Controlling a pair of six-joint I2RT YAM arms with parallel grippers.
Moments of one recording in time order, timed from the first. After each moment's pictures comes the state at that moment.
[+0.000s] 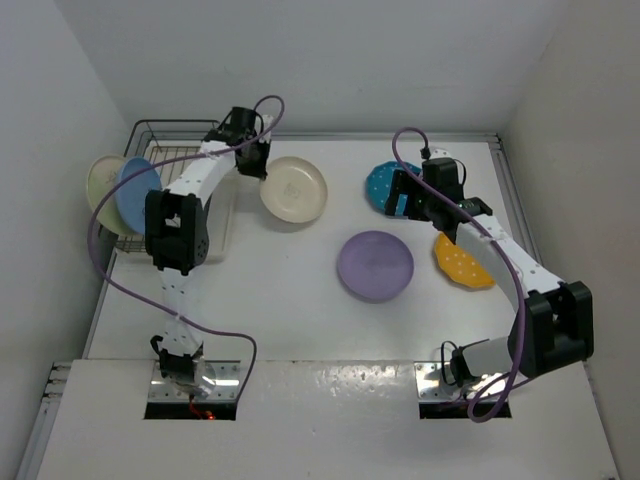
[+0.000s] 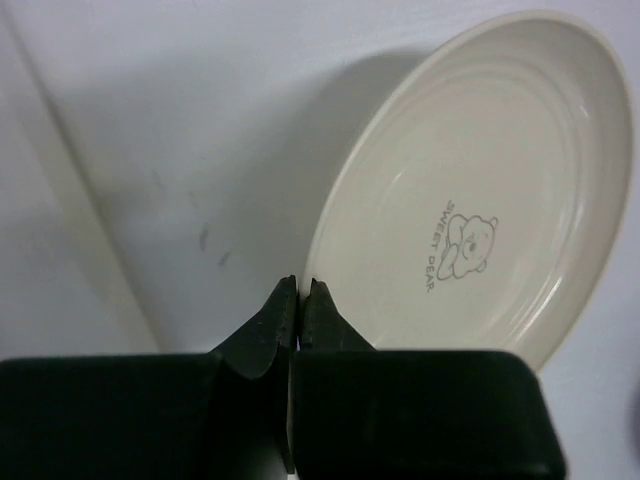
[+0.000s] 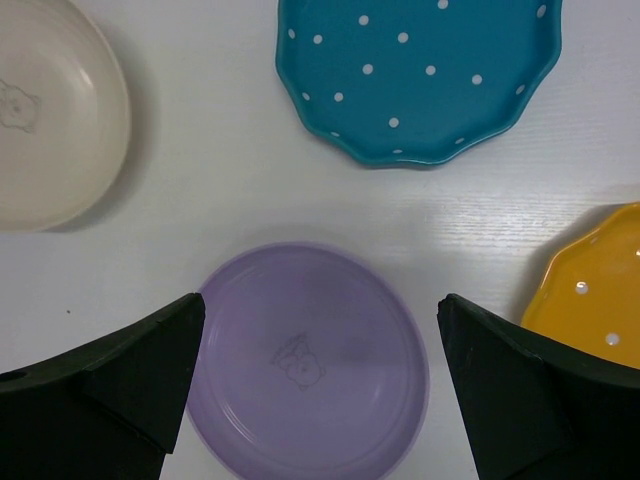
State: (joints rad) left arm -0.19 2.18 1.90 -0.64 0.11 -0.03; right arm 0.26 1.40 1.03 -0.34 0.07 0.36
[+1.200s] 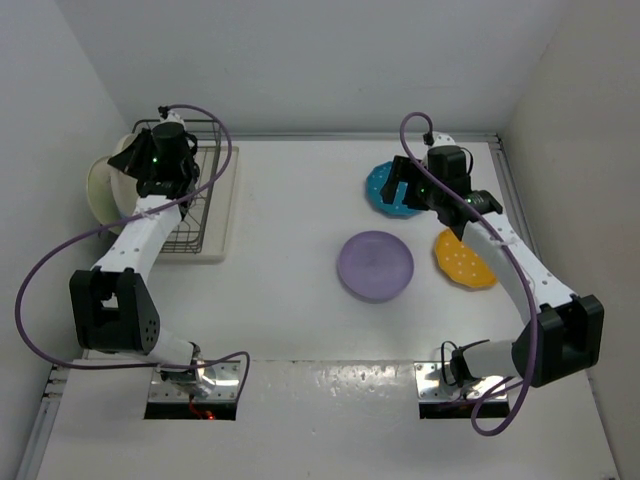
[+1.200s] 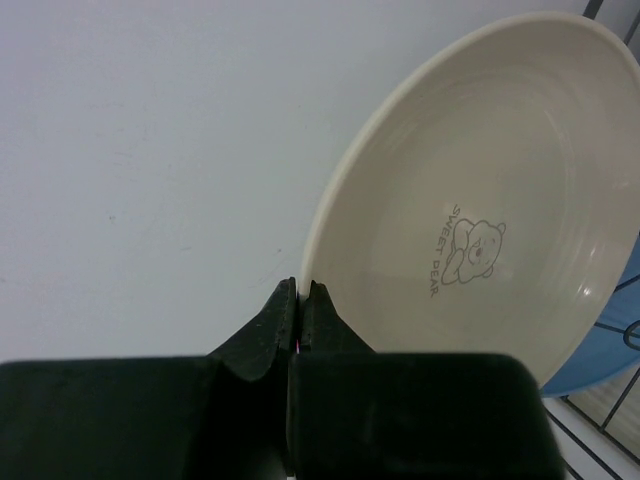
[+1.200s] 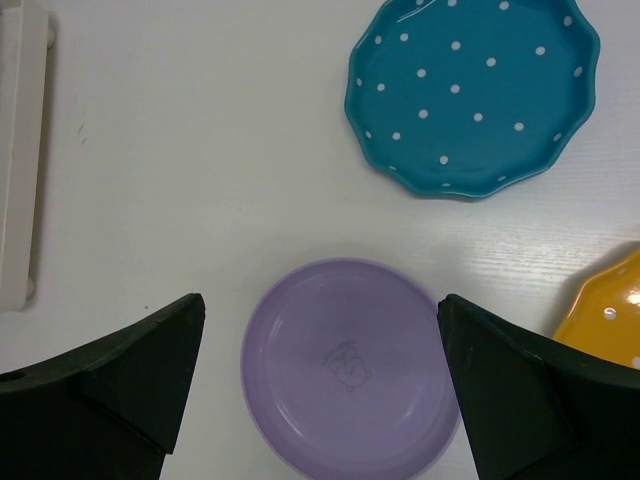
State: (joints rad) left arm -0.03 1.47 1.22 0.08 -1.08 0.87; right arm 0.28 1.35 1.13 -0.39 0.02 0.38
